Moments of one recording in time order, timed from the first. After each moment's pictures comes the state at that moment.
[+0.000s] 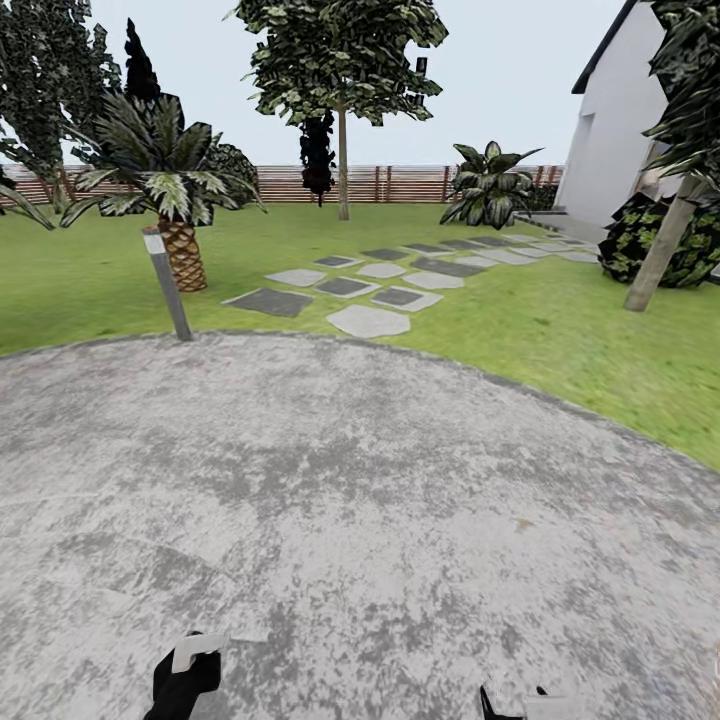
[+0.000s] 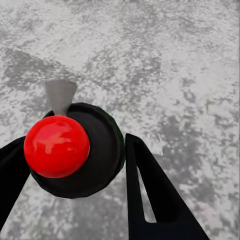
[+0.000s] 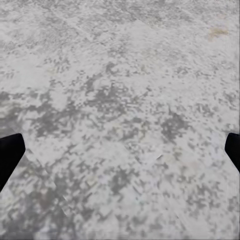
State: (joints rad) left arm -0.29 0.05 0.10 -0.47 0.01 -0.32 0.04; right arm -0.16 -0.02 -0.11 -0.44 0.10 -0.53 -0.01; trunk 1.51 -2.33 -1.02
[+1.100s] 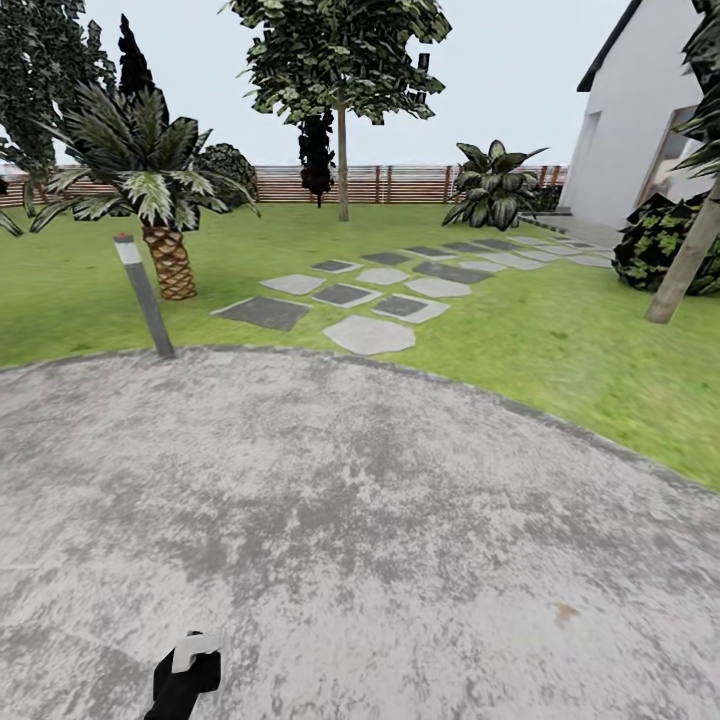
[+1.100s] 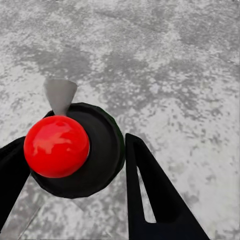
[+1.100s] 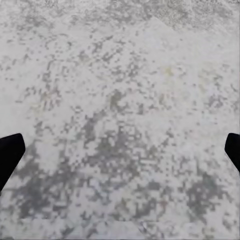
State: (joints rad) left arm -0.29 0.05 0.10 -0.47 0.01 -0.32 0.03; right arm -0.16 -0.02 -0.11 -0.25 0.10 -0.53 -0.01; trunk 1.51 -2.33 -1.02
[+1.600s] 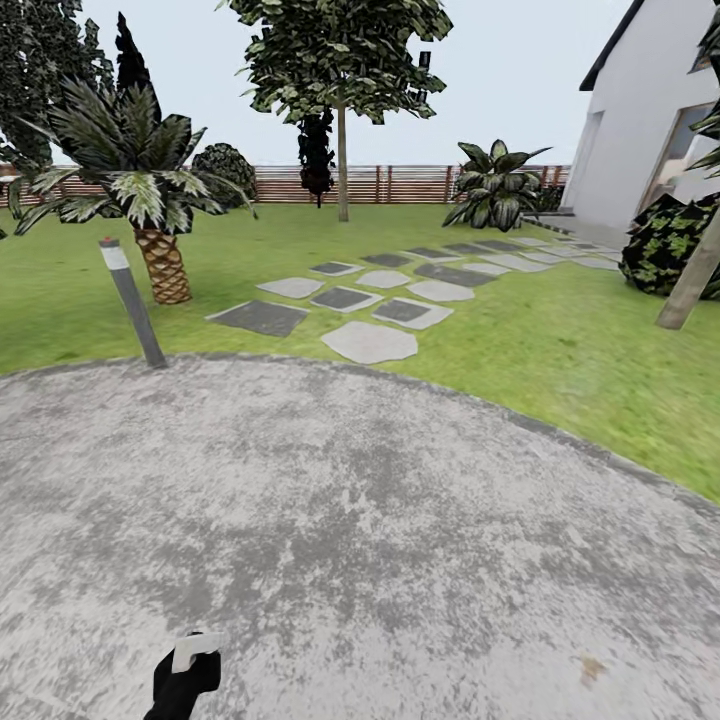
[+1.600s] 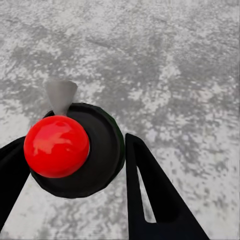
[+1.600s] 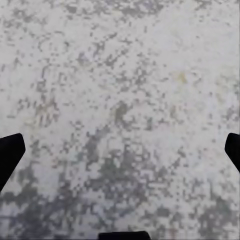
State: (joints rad) left arm -0.29 0.05 0.10 -0.47 0.01 -0.32 0.03; right arm -0.16 -0.02 -0.11 -0.13 0.10 -0.53 -0.01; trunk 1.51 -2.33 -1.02
